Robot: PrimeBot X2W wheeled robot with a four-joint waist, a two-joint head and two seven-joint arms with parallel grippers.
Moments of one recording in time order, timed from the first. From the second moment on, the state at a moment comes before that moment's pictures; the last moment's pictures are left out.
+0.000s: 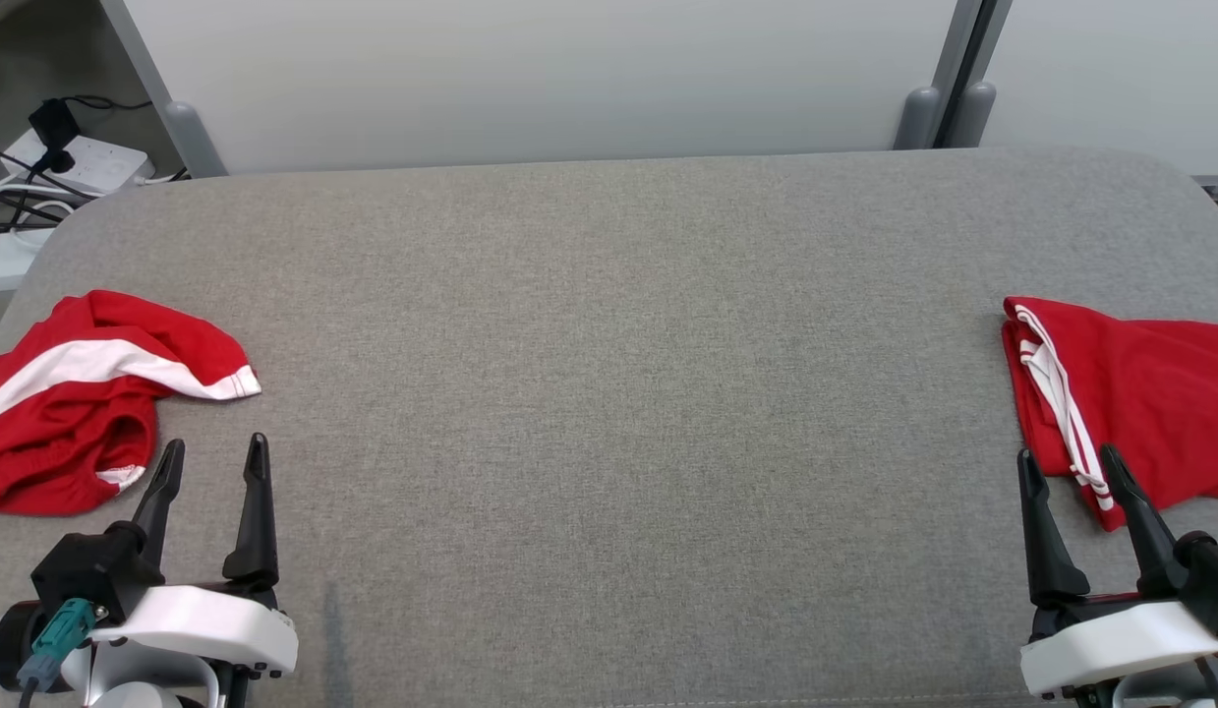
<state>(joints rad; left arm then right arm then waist) -0.08 0.39 -0.27 0.15 -0.58 0.23 -0.25 -0.01 -0.10 -0.03 0.10 0.21 0.13 -0.18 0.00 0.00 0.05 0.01</state>
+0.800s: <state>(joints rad) -0.07 0.33 -0.18 0.16 -0.50 0.17 -0.25 0.00 -0.10 -0.04 0.08 0.20 0.13 -0.16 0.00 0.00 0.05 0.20</state>
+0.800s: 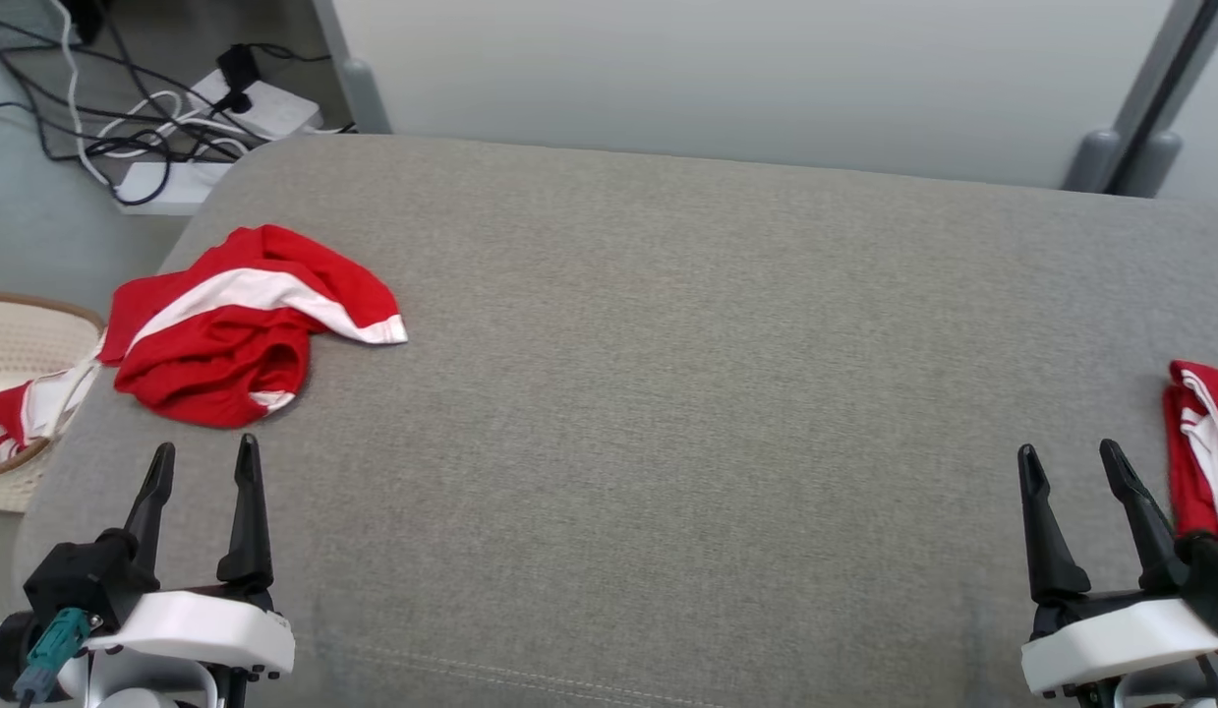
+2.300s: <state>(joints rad) -0.37 0.41 -0.08 0.06 -0.42 0.09 -0.18 -0.01 -0.09 -0.03 0.05 0.20 0.13 -0.15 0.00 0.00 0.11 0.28</state>
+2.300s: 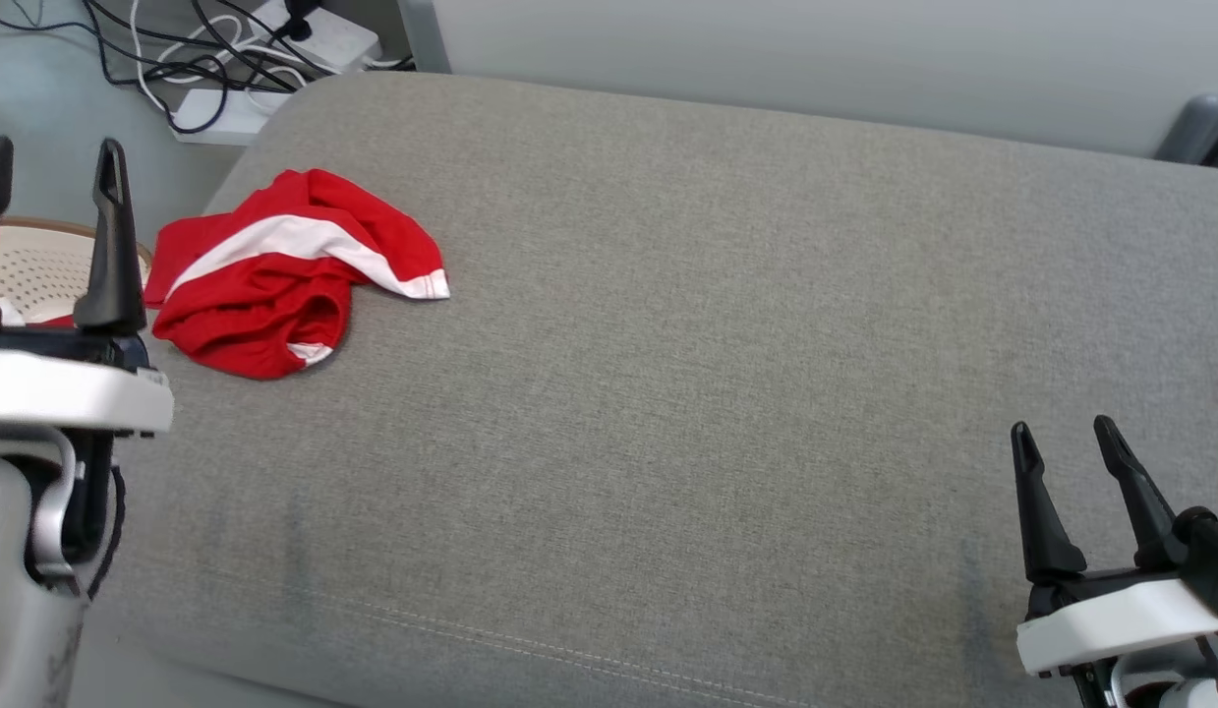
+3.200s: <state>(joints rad) -0.88 0.47 -0.27 0.77 -0.69 -0.13 0.32 -0.25 -0.10 0.02 0.05 0.18 0.13 -0.19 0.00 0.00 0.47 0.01</state>
